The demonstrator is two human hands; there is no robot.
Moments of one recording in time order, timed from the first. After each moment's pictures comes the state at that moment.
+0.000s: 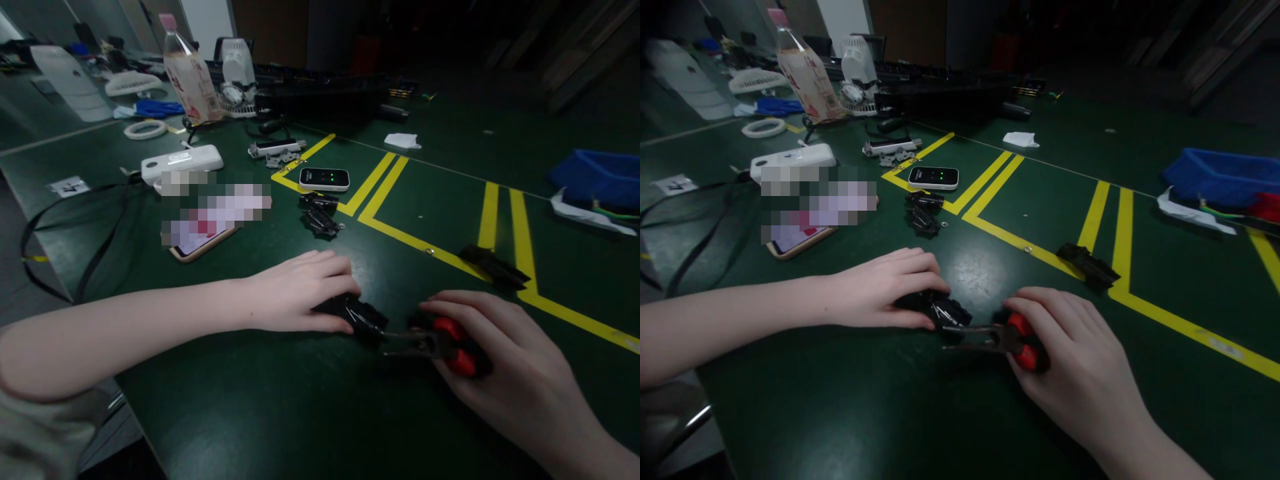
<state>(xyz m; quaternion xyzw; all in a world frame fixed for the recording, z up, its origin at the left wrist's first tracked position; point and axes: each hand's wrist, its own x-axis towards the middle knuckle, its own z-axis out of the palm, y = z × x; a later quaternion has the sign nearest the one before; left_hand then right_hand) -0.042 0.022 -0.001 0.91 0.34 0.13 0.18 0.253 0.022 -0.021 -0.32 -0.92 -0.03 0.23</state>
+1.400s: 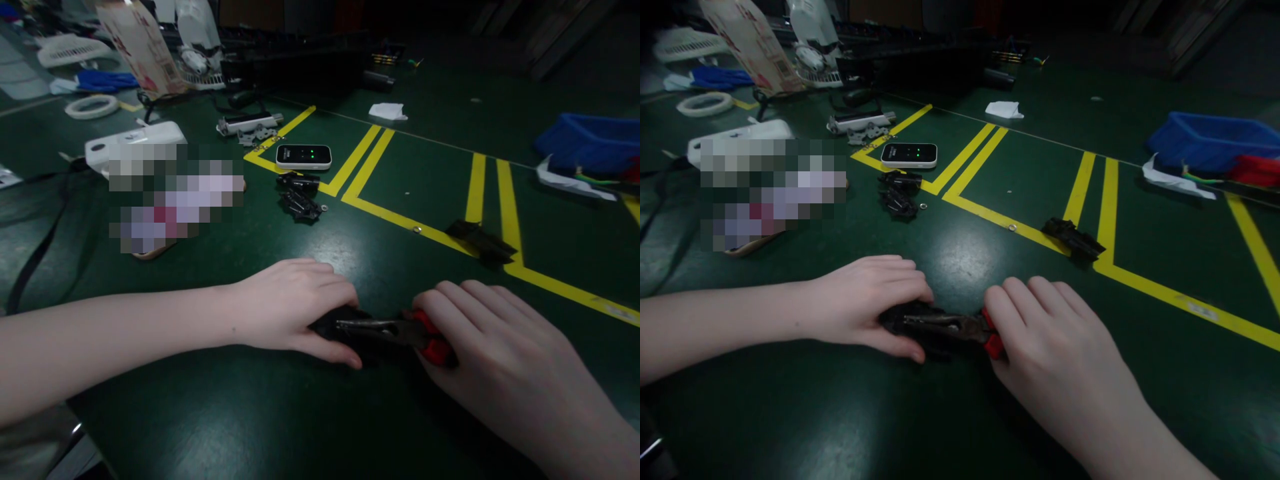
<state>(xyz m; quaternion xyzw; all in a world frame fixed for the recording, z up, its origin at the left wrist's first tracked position) -0.023 0.016 -0.007 0.92 0.29 0.15 0.20 0.230 0.012 0.004 -0.29 -0.94 -0.15 0.12</state>
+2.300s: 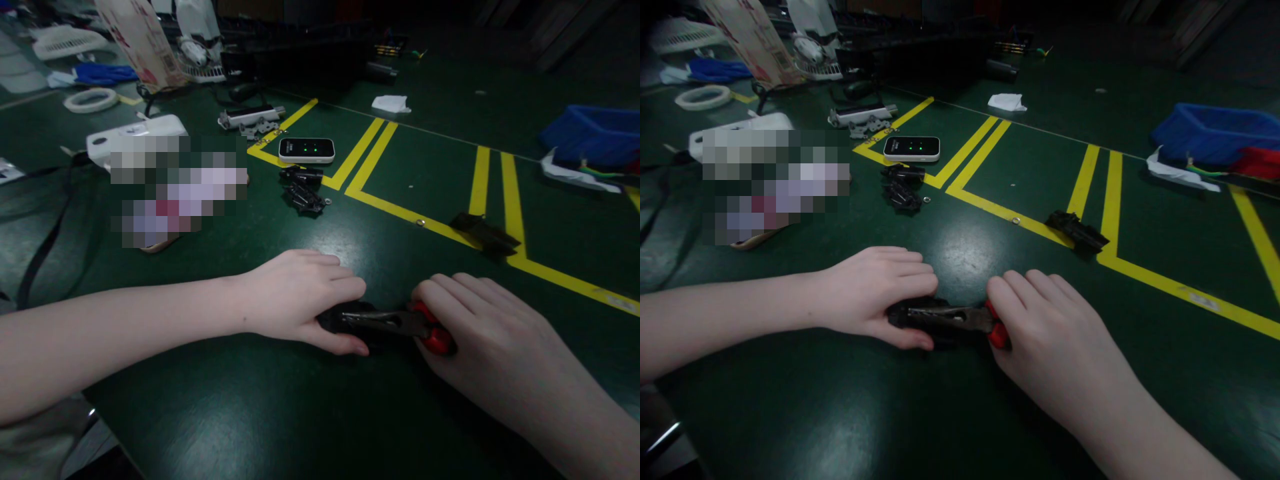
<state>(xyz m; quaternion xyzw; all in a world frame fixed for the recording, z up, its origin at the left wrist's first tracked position) -0.021 0.016 -0.007 0.94 0.29 0.13 0.15 0.227 0.012 0.004 -0.30 -0.94 -0.09 0.11</state>
